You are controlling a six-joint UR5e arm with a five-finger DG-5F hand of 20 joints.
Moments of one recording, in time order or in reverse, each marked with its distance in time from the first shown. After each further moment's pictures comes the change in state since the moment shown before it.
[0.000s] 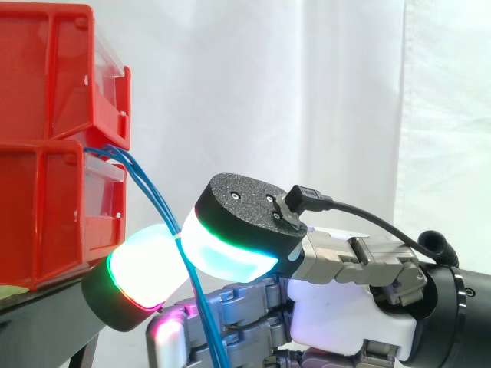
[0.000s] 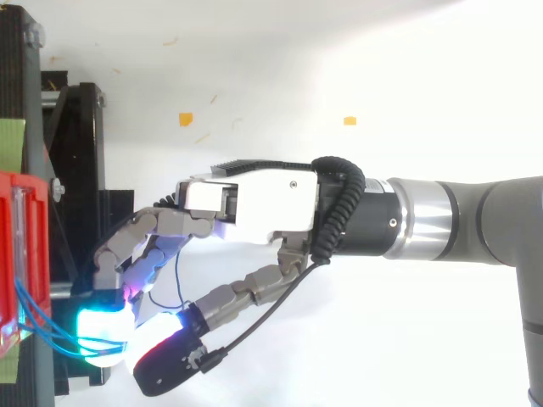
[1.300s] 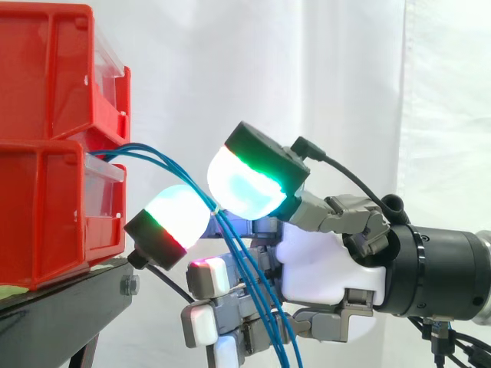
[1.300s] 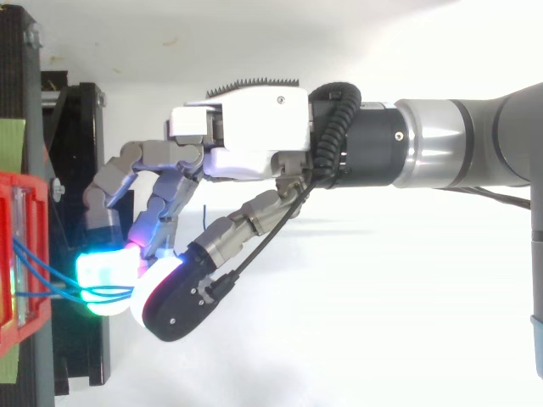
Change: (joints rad) arm -0.099 0.004 0.119 -0.222 -0.184 0.184
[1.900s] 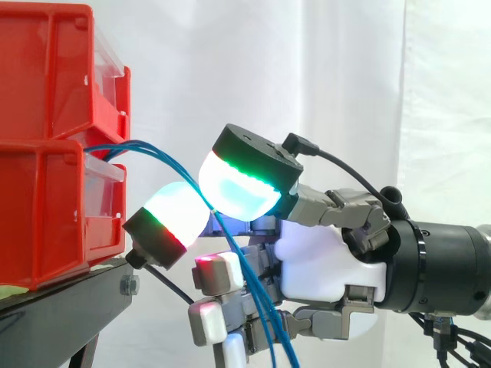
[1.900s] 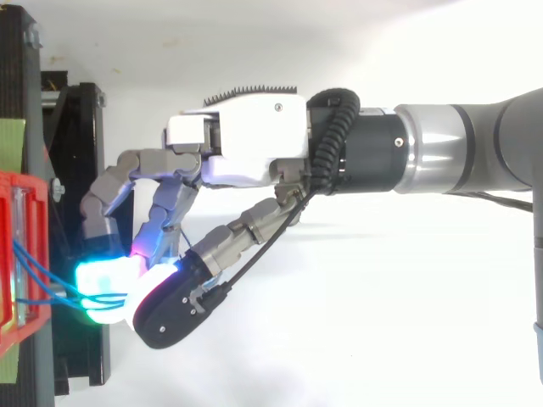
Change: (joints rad) arm 0.003 0.003 0.018 -0.045 -0.004 0.006
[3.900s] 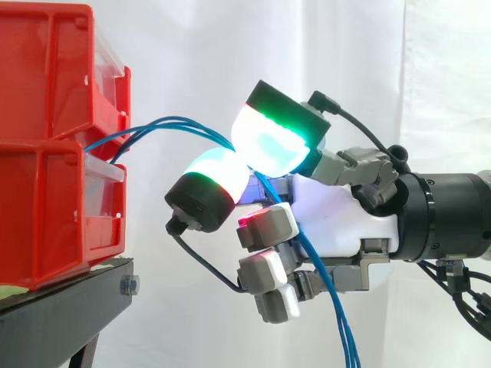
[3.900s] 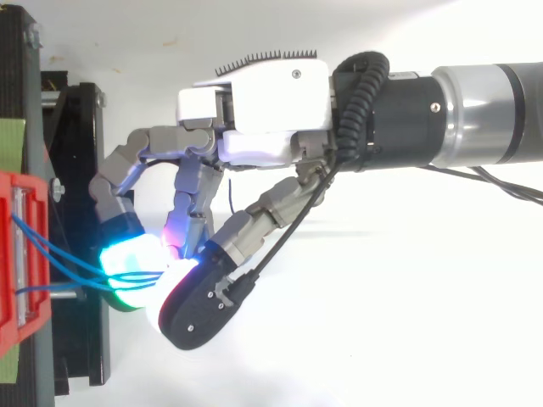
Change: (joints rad) arm -0.026 0.047 0.053 -0.198 -0.056 0.002
